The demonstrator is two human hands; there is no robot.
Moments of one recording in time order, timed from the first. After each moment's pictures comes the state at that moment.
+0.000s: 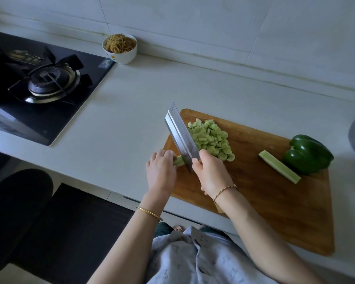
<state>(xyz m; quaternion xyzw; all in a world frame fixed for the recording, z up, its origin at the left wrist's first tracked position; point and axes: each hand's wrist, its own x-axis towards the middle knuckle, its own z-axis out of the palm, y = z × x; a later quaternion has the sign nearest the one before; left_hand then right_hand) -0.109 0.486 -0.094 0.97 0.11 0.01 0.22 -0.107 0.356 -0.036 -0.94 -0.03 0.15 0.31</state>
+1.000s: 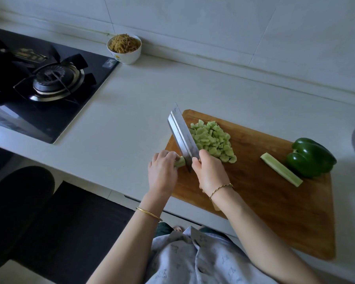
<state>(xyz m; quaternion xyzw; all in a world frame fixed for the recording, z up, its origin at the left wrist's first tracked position) -0.110 0.489 -0.100 0.96 0.10 0.03 0.28 -0.100 0.364 -0.045 -0.94 -0.01 0.15 0.30</state>
